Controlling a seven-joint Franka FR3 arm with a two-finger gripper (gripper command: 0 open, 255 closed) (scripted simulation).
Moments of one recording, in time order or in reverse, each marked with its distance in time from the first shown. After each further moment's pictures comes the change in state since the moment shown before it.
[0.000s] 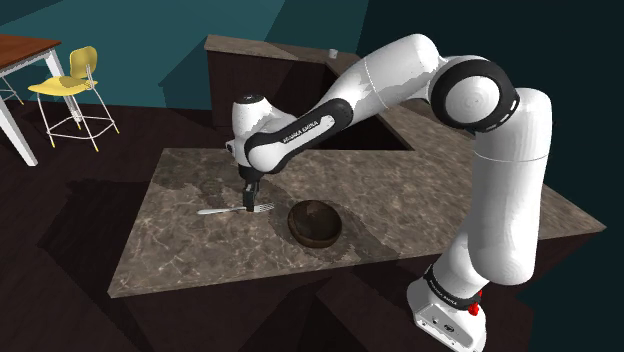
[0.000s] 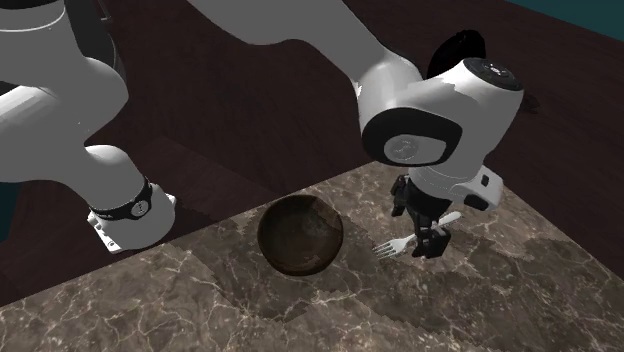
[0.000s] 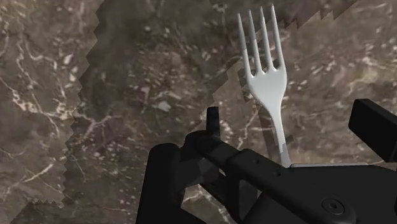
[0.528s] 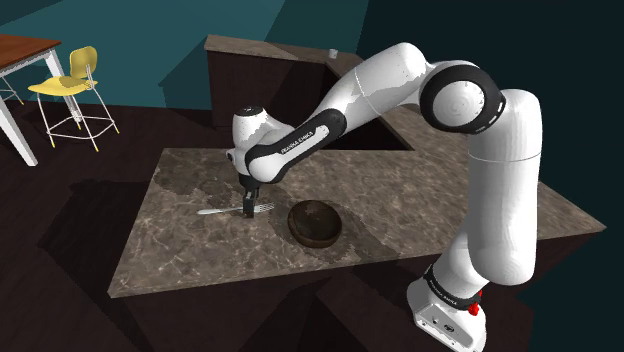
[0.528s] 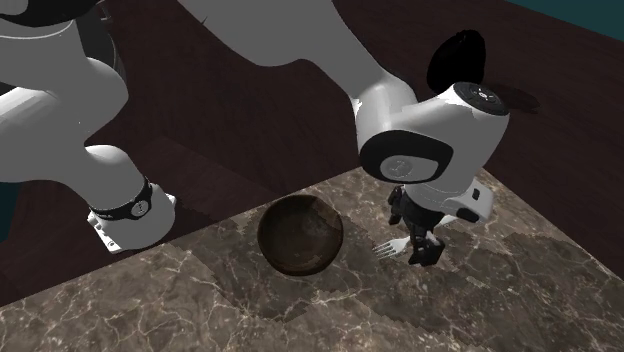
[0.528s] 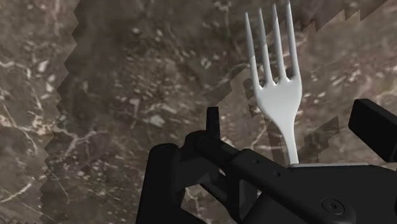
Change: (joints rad) arm 0.004 0.053 -0.008 -0.006 -0.015 0.058 0.007
